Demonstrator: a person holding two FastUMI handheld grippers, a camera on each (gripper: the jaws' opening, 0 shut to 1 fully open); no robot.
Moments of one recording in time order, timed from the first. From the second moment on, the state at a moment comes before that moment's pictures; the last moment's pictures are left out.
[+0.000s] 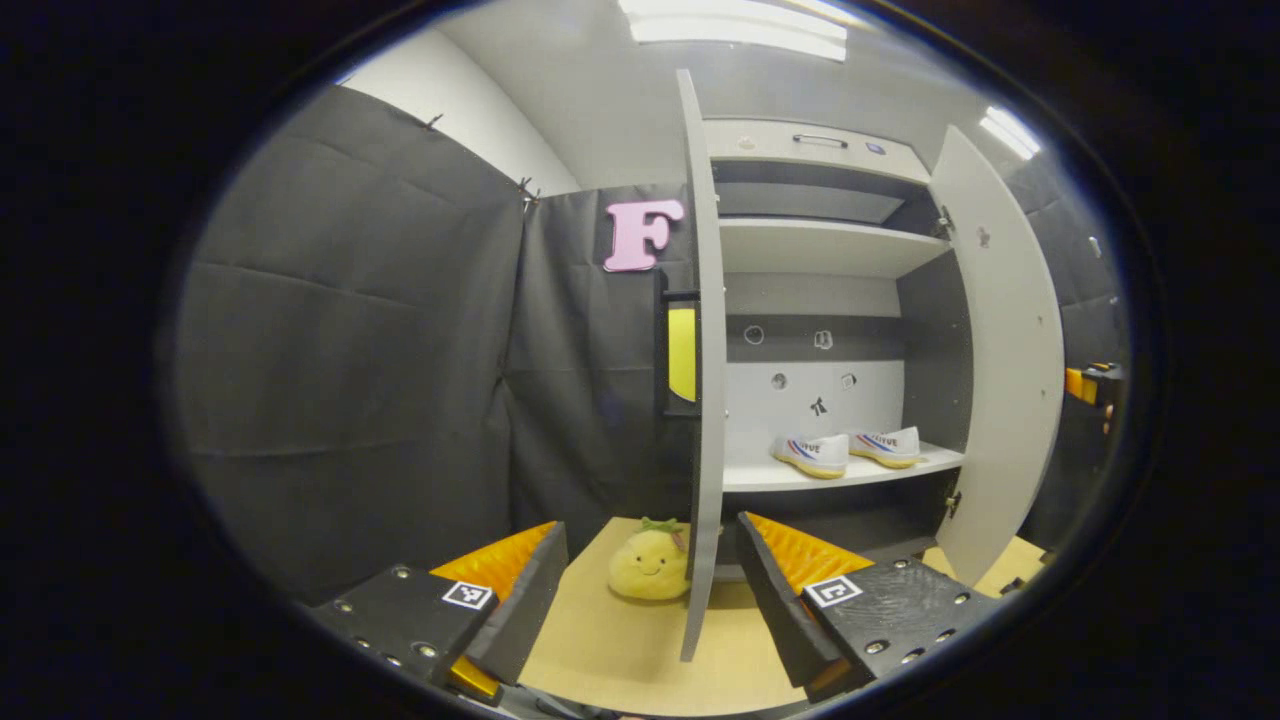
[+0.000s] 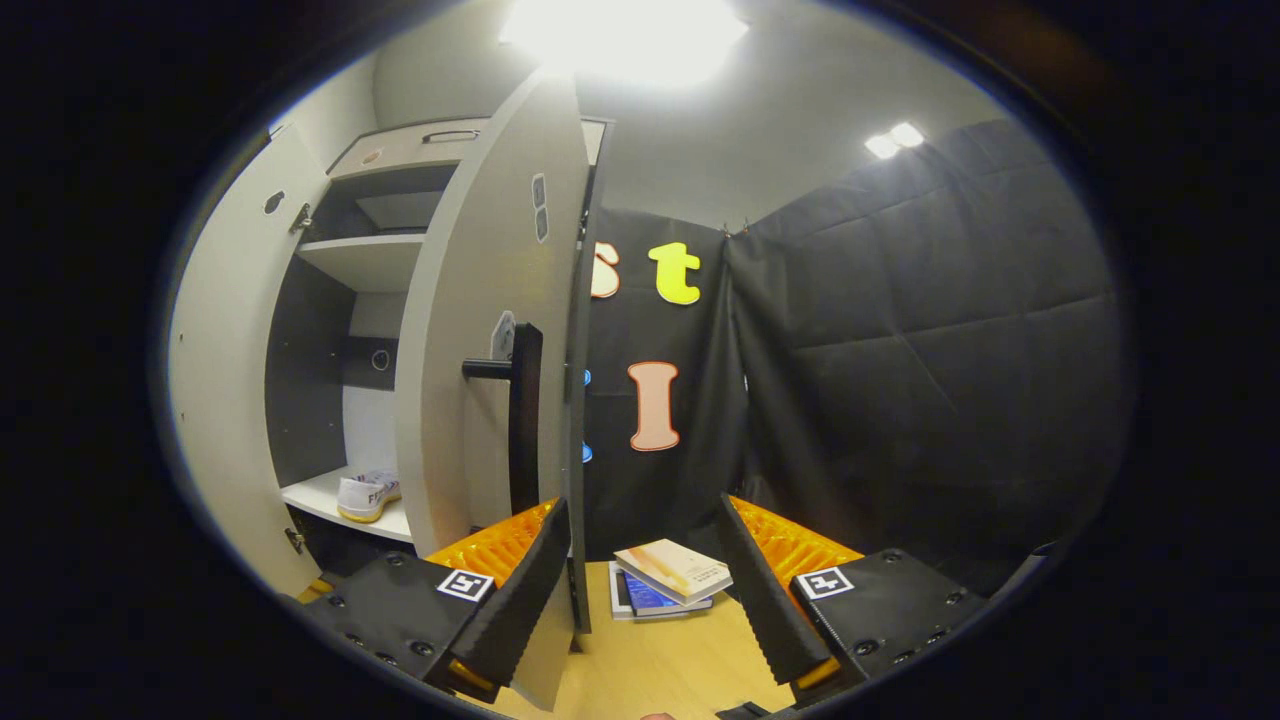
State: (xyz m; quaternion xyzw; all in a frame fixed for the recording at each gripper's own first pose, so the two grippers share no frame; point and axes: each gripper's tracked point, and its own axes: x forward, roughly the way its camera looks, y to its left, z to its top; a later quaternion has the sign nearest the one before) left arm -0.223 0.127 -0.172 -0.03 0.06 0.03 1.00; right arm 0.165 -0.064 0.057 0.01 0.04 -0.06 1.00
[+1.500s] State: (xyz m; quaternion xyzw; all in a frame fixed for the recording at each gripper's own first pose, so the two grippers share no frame) left arm -0.151 0.201 -0.129 -0.01 0.02 0.14 0.99; right arm 0.167 -0.021 0.038 0.03 0.05 0.04 1.00
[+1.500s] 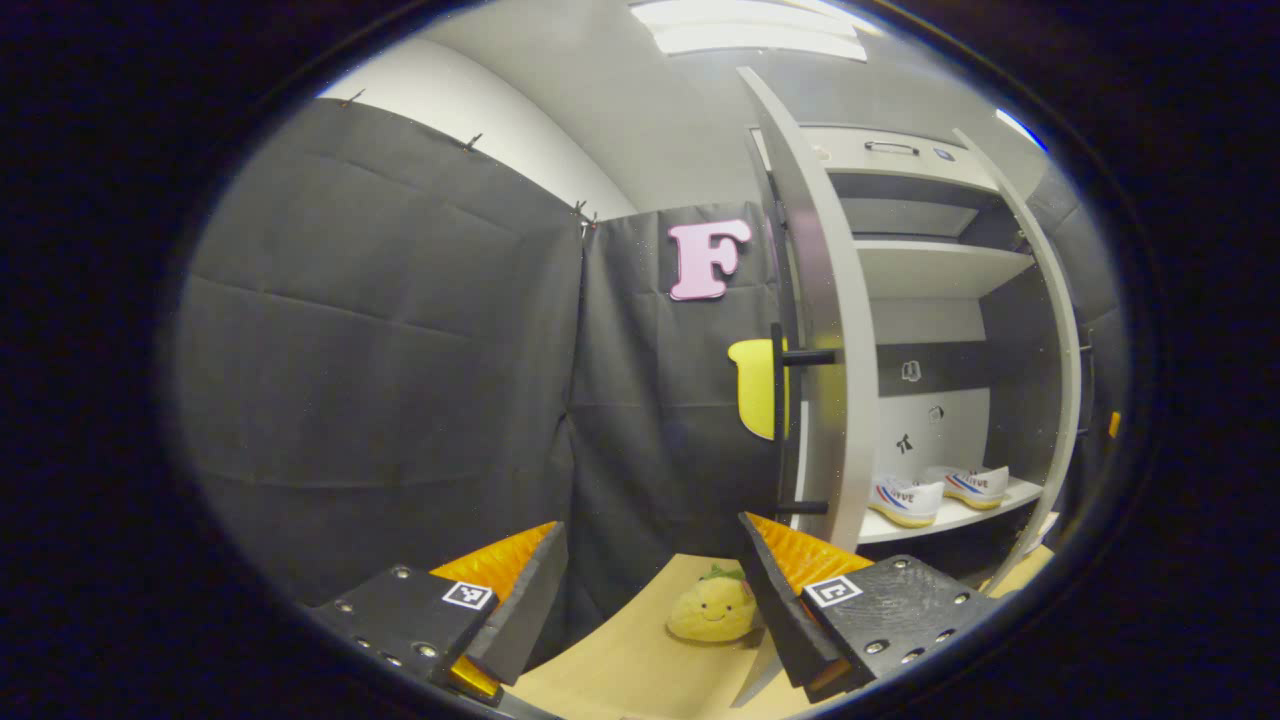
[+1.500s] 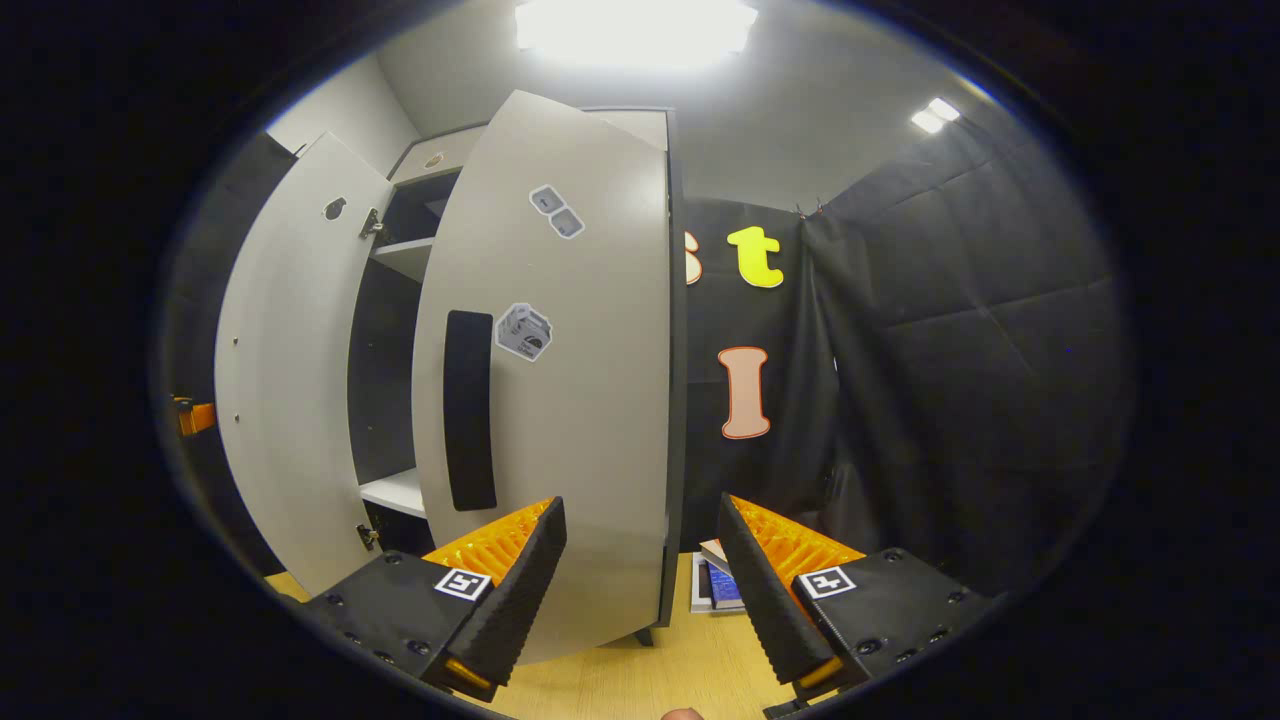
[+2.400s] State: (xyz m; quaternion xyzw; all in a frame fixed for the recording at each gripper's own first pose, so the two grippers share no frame) left arm -0.127 0.173 -0.134 -0.03 0.02 0.12 0.99; right arm 0.149 -0.019 0.021 0.03 0.06 0.05 1.00
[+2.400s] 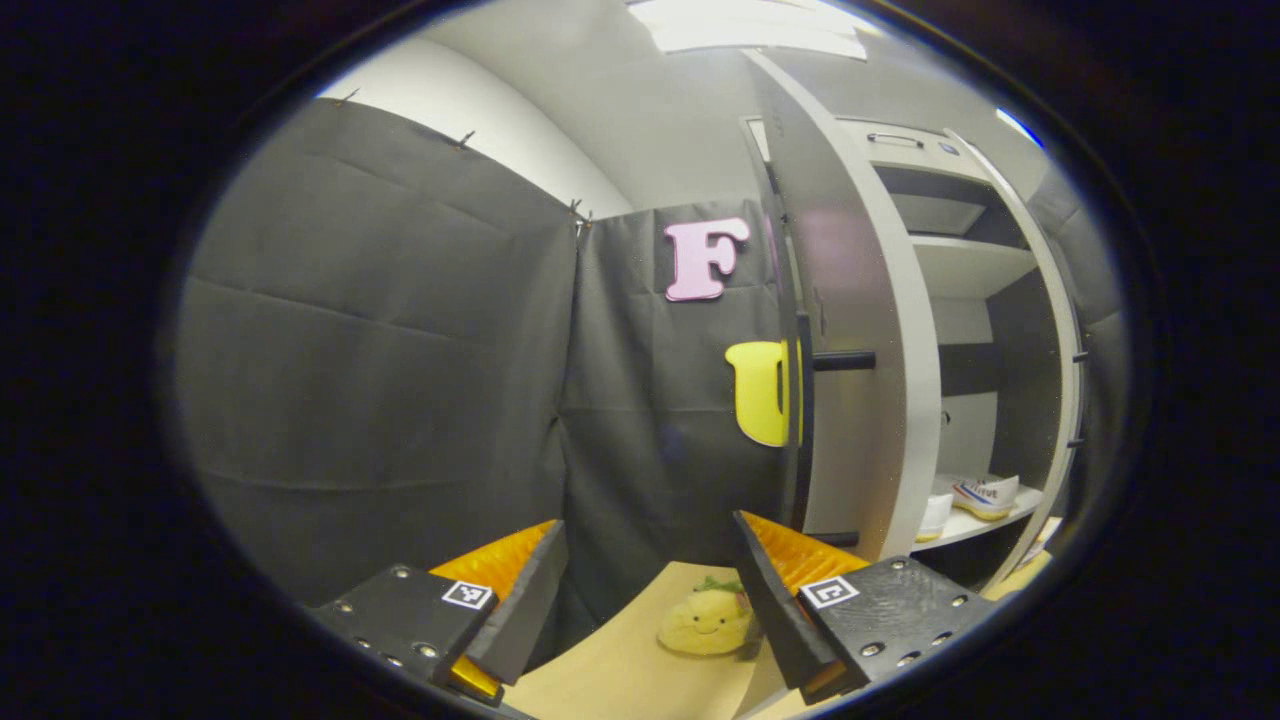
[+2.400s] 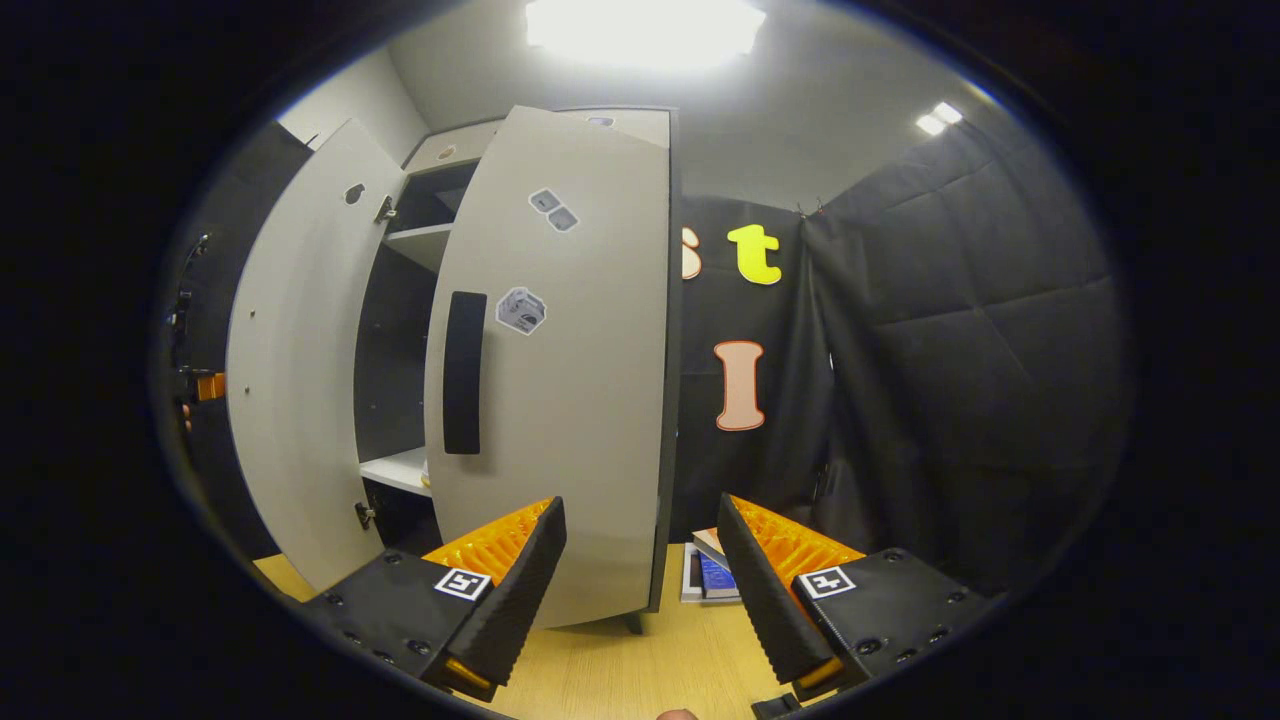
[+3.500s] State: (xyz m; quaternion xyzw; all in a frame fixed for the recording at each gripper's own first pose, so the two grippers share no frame) left arm -0.092 0.008 -0.125 -0.06 0.02 -0.04 1.00; right arm 0.144 -0.025 0.015 0.02 0.07 0.04 1.00
